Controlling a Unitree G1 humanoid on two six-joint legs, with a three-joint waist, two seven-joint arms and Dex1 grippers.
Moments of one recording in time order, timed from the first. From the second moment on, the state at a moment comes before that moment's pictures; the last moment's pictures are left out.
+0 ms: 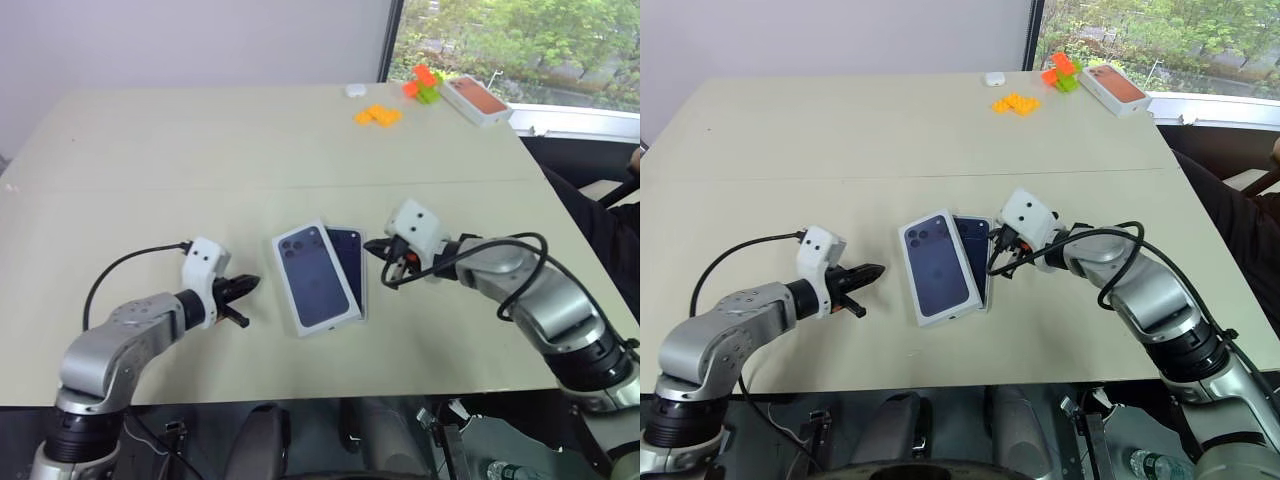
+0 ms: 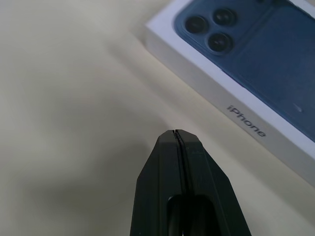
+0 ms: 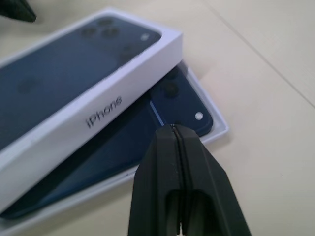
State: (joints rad) left arm -0.16 0.54 0.08 -0.45 -0.58 1.01 -0.44; right arm -0.51 -0.76 0.31 -0.36 0.34 0.75 0.61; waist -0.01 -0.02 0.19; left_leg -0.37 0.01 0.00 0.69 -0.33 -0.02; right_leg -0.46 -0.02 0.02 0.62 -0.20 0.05
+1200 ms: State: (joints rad) left arm -0.32 0.30 -0.07 -0.40 -0.44 0.96 -0.33; right arm -0.50 -0.64 0.33 -0.37 0.18 0.89 0.63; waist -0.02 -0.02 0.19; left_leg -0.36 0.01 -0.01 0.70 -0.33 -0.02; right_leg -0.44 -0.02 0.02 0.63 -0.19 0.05
